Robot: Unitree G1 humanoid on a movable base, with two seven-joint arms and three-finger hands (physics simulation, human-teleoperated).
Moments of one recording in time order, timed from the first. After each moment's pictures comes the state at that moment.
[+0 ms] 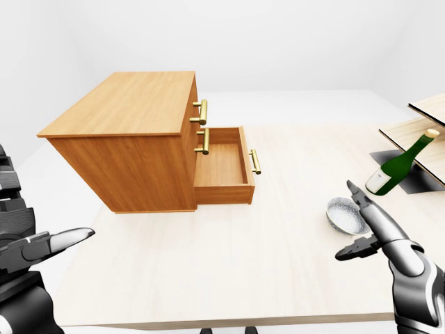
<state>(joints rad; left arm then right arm) 0.11 0.15 0.64 -0.79 -0.65 0.09 -0.03 0.06 -0.32 -0.45 -0.13 -0.64 0.09 0.48</state>
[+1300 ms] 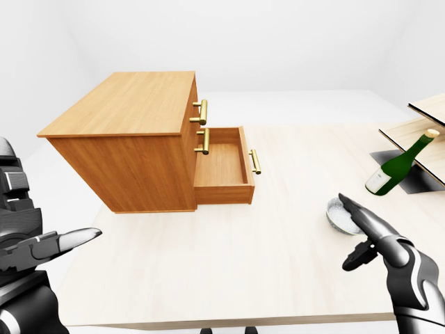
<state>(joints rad) 0.11 0.13 0.62 -0.79 -0.62 0.09 -0.05 0.01 -0.40 -0.38 0.03 -0.83 0.09 0.56</state>
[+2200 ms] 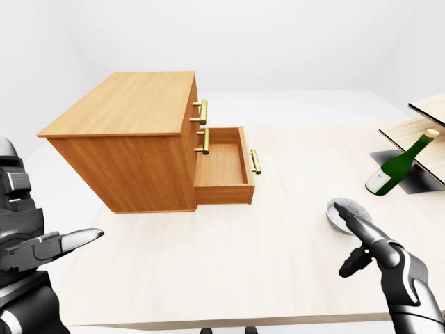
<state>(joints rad) 0.12 0.13 0.61 -0.79 -0.61 0.09 -0.05 0.00 -0.41 -0.34 0.16 -0.82 0.09 0.55</state>
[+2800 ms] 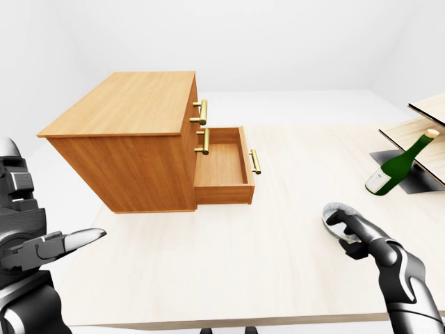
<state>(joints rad) 0.12 0.12 0.60 -0.79 -0.60 0.09 -0.05 -0.02 -0.41 -0.34 0.17 -0.86 0.09 0.53</state>
